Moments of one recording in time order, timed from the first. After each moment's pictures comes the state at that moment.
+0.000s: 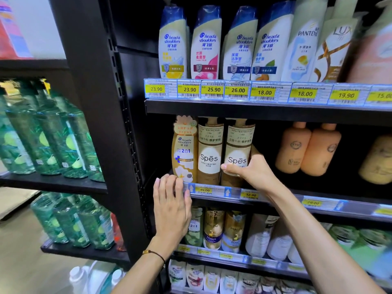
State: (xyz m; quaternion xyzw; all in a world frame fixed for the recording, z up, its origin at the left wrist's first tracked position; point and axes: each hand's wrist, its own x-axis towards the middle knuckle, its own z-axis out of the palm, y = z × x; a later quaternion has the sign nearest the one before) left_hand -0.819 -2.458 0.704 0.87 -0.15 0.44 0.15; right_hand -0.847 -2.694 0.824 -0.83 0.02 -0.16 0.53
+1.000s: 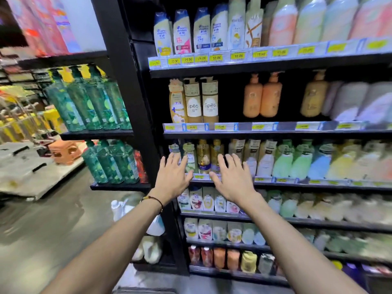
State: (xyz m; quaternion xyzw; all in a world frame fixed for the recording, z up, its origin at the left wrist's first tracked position) left_hand -1.036 -2.415 0.723 0.96 -0.22 0.17 0.00; right_hand -1.129 -2.607 0.736 -0.99 0.06 -0.14 0.04
